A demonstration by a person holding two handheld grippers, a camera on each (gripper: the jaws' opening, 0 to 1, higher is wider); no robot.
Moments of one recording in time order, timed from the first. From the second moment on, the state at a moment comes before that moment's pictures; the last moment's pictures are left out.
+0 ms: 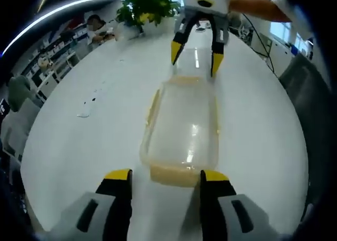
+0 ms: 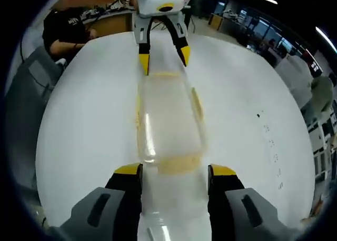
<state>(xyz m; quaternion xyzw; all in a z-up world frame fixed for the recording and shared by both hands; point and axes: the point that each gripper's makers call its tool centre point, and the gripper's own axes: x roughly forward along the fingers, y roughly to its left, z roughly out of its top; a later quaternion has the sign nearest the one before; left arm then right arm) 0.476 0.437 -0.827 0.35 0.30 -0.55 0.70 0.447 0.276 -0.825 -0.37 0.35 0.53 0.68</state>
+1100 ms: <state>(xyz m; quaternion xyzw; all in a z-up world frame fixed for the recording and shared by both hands) 0.438 0.441 -0.846 0.36 0.35 -0.60 0.63 0.446 0.280 -0.849 -0.40 0.40 0.58 0.59</state>
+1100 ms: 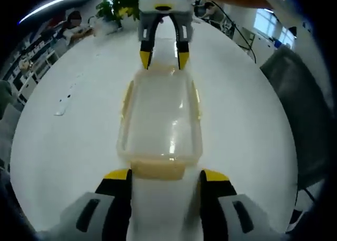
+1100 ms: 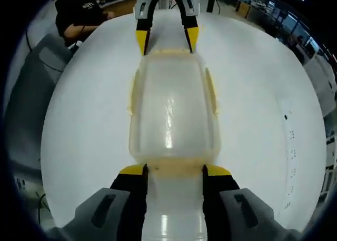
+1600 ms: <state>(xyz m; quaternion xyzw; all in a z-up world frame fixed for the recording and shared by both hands) 0.435 0.439 -0.839 0.33 0.33 -0.61 0.64 0.442 0.278 -0.852 -0.41 0.39 0.59 0.58</state>
